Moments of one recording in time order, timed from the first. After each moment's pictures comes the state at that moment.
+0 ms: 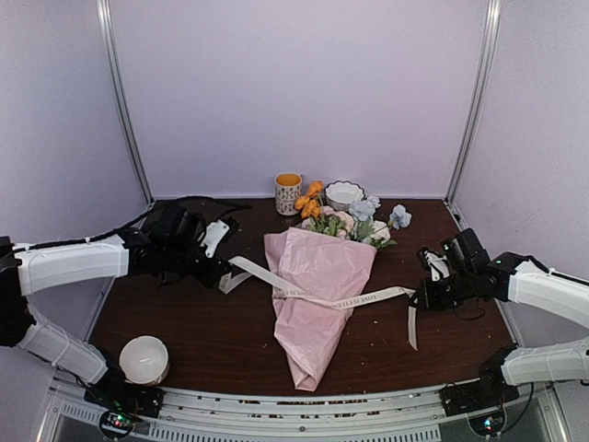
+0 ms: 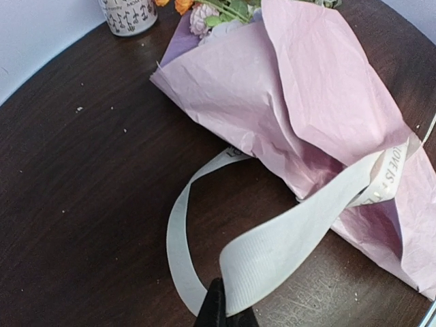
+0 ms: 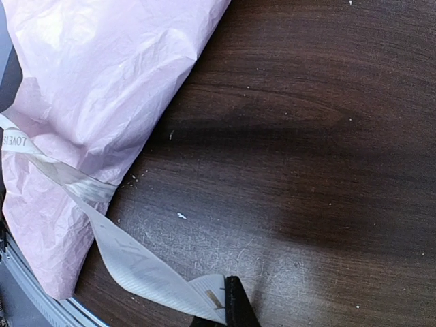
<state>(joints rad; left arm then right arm) -0.66 1.34 0.87 -0.30 0.06 0.03 0.45 1.04 0.60 -0.54 -0.20 0.41</state>
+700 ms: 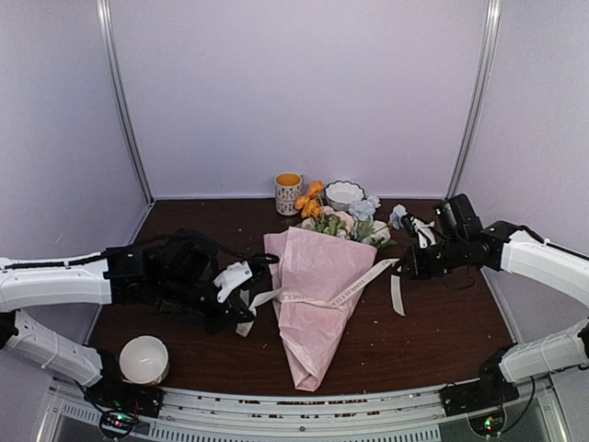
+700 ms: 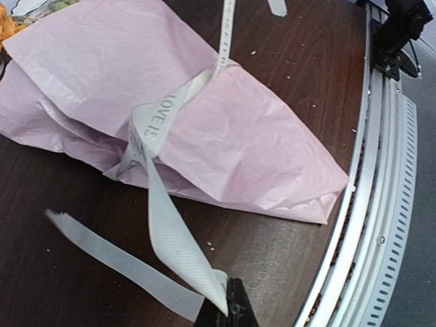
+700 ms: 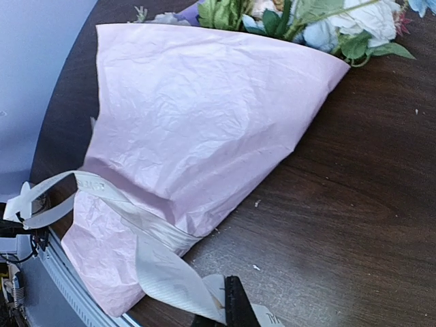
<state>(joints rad) -1.01 1.20 0.84 -0.45 0.17 0.02 0.46 1.18 0.85 -0.52 -0.31 0.37</state>
